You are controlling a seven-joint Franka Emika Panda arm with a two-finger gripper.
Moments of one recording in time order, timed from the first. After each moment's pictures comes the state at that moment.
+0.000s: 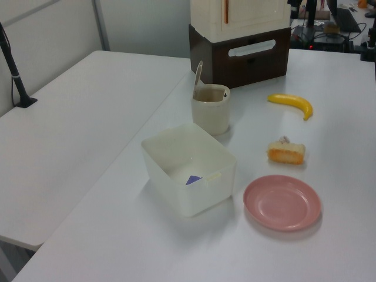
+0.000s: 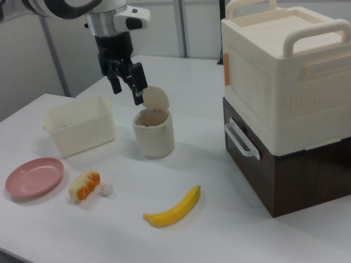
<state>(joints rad) -0.13 -0.05 -0.10 -1.55 -0.01 1.55 0.09</state>
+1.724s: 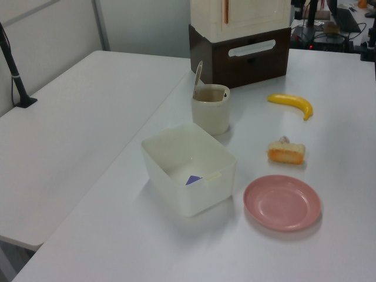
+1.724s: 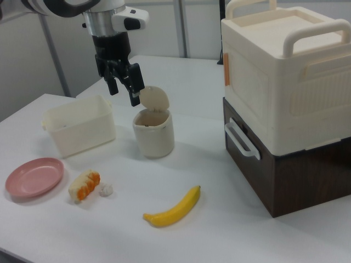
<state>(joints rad) -0.13 -0.05 -0.10 -1.54 -0.01 1.51 0.09</state>
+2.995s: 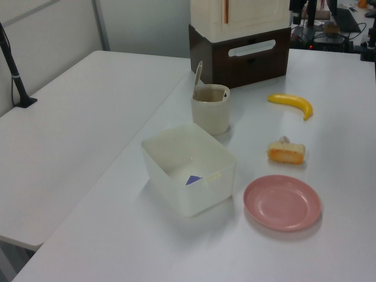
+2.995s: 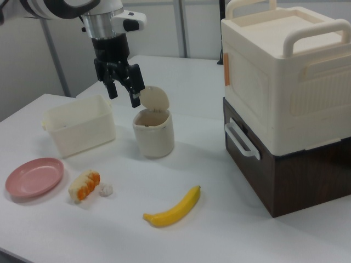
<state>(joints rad) -0.13 -0.04 -0.07 -1.55 -0.05 1.50 0.06</state>
